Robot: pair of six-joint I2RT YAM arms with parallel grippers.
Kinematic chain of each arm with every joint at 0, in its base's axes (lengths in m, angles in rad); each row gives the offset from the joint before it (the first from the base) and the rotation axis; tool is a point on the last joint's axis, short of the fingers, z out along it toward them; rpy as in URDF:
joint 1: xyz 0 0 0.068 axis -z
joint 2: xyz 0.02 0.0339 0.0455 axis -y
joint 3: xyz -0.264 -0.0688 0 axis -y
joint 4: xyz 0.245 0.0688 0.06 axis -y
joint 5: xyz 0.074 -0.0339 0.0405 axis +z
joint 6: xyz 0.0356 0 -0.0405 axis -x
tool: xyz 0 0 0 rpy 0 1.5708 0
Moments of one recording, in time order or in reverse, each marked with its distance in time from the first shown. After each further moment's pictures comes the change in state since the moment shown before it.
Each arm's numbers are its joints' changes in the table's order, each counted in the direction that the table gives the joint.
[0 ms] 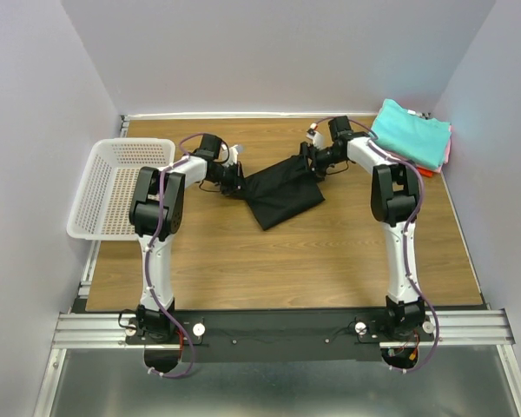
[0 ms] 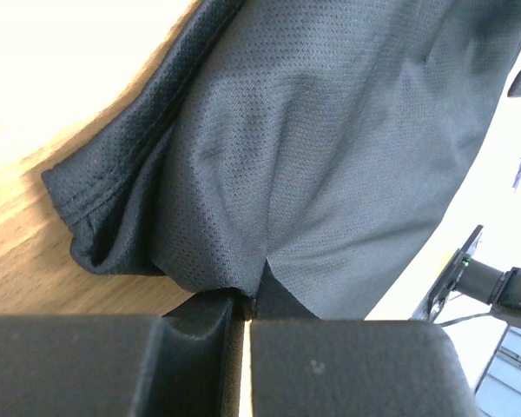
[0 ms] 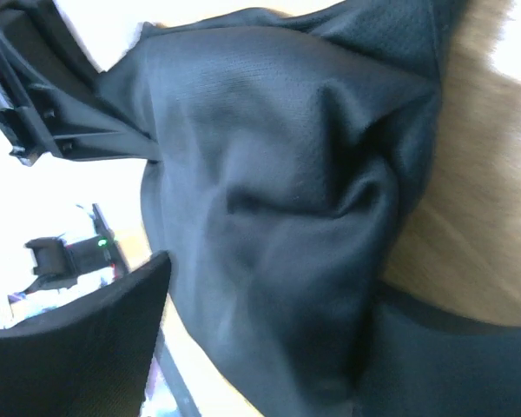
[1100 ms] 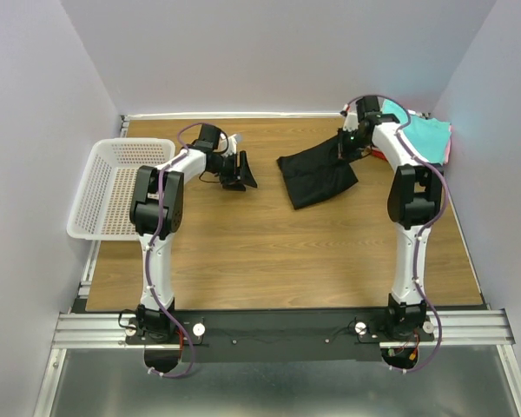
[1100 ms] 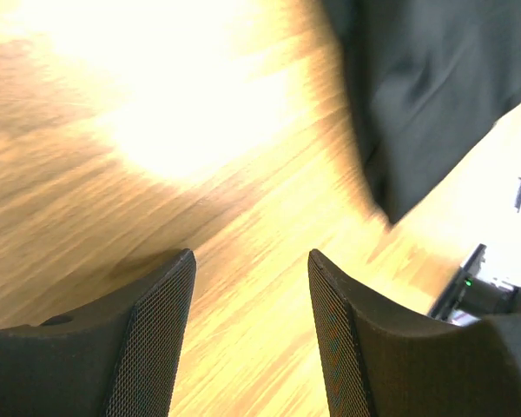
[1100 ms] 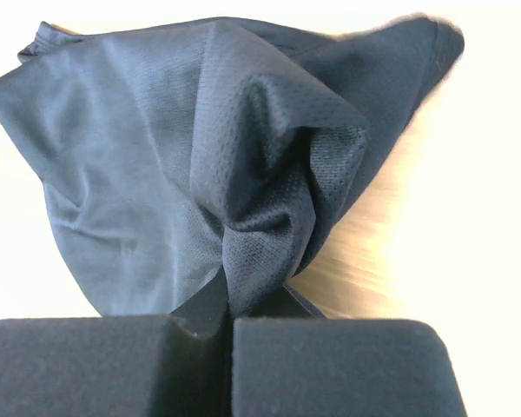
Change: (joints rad) left arm -0.016 -0.024 0.116 -0.033 0.023 -0.001; right arm 0.095 0.133 0.048 -0.141 -0.497 0.071
